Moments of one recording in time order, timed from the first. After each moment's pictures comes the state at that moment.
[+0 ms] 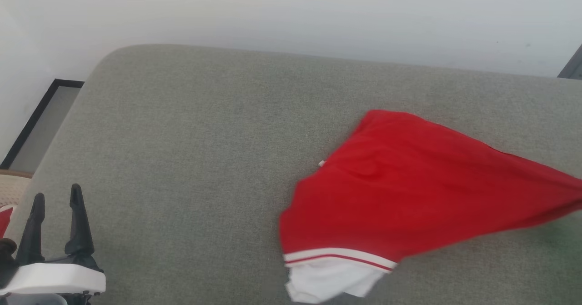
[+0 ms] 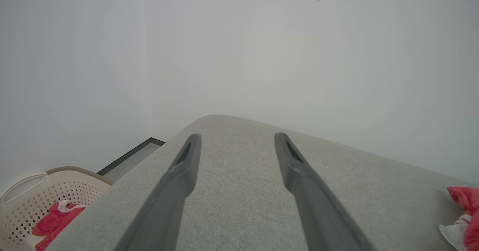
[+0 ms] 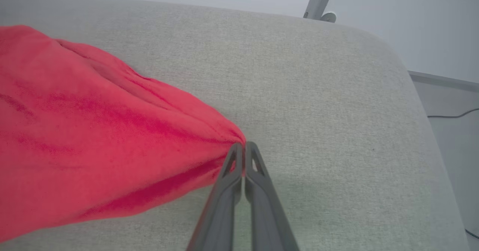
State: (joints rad) left arm -0.02 0.21 0.27 0.18 -0.41 -0.13 -0.26; right arm -0.18 -0.53 -0.15 0.36 0.43 0.13 0.37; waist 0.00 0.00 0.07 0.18
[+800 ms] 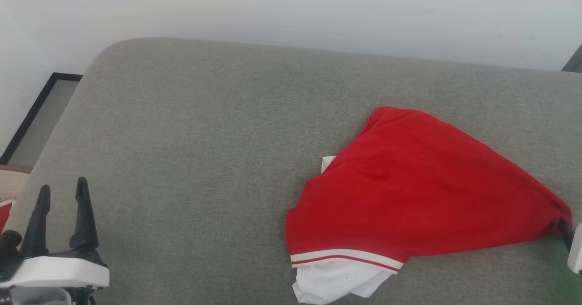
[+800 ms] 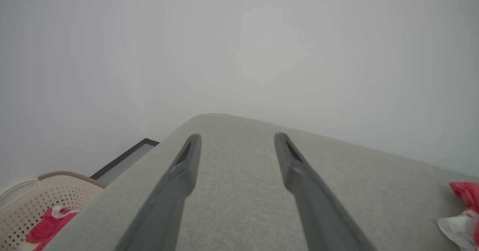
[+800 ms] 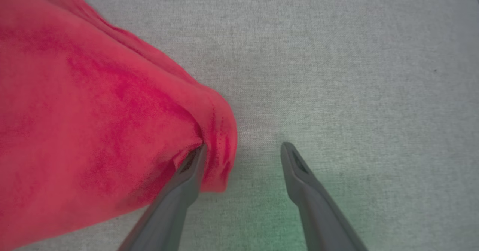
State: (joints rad) left arm -0.04 0.23 0.23 0.18 -0.41 -0.13 -0.26; right arm -0.27 -0.45 -0.16 0.64 0.37 0.13 0.37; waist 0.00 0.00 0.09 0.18
